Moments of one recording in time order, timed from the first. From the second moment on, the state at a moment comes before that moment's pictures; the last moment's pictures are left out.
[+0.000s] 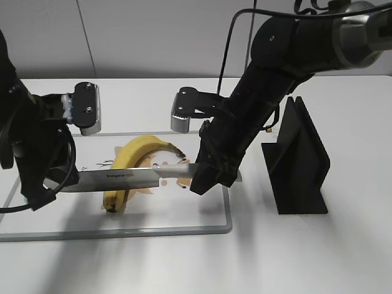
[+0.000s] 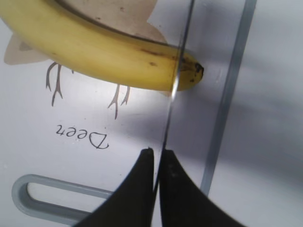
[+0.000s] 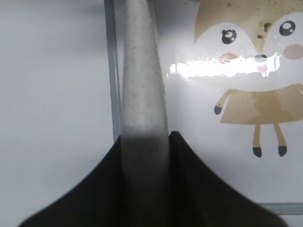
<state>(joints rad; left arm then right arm) -0.36 1.66 -0.99 -0.25 0.81 1.22 0.51 2.06 -1.37 0.58 0.92 -1.23</state>
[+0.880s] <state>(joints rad) -0.36 1.69 -0.99 -0.27 0.80 1.22 0.51 2.08 -1.37 0.58 0.91 -1.23</state>
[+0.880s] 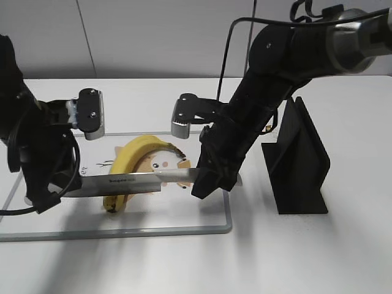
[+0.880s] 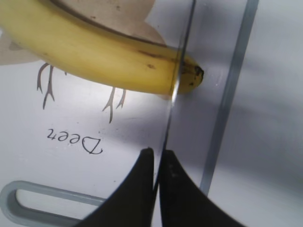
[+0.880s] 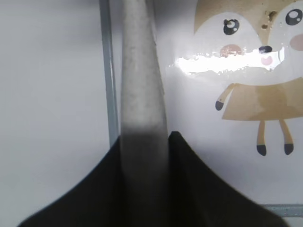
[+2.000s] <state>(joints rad) -0.35 1.70 -0.99 -0.28 0.80 1.21 0.51 2.09 -1.42 0.55 0.91 -1.24</state>
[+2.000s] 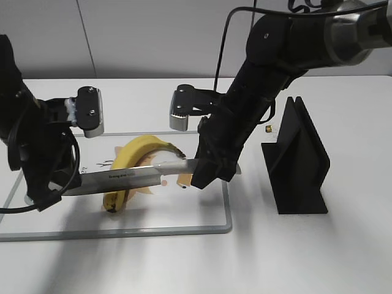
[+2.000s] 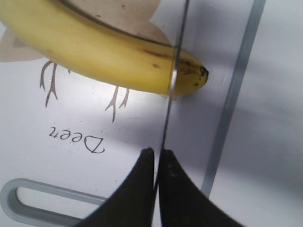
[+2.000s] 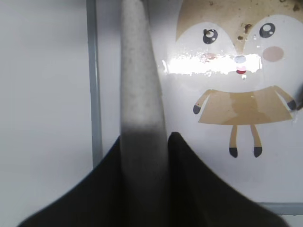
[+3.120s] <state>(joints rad) -0.36 1.75 -0.94 -0.29 0.68 1.20 0.52 2.17 -1.43 0.47 0.85 -1.28</state>
